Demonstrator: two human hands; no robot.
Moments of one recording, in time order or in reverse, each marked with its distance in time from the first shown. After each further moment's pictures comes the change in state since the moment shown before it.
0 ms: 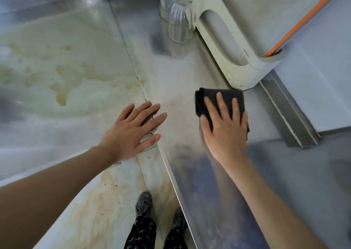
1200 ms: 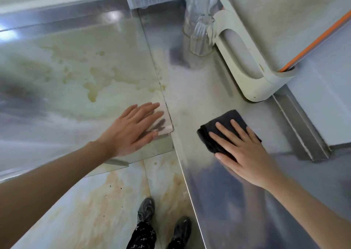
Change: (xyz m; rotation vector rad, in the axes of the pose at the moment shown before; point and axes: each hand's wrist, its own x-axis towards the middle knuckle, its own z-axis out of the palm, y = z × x) left_hand -0.033 -0.029 -0.019 -0.112 0.053 -0.049; right_hand -0.023 0.041 -0.022 -0.111 -0.301 -0.588
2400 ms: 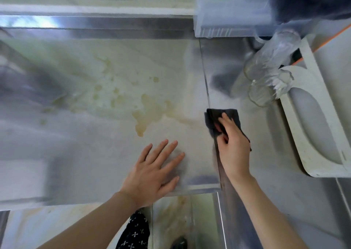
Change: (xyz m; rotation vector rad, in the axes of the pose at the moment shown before) left_hand -0.034 -0.044 0.022 -0.036 0.013 -0.241; right_hand 0.214 -0.088 -0.032 0.548 0.505 0.314
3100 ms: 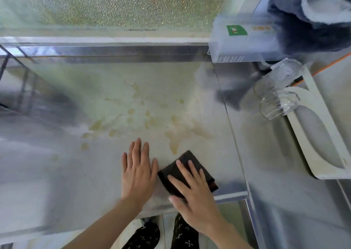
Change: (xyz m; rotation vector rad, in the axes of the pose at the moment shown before) left_hand -0.031 -0.091 -0.021 -0.252 0.132 -0.599; right_hand -0.104 -0.117 0.057 -0.187 -0.615 -0.268
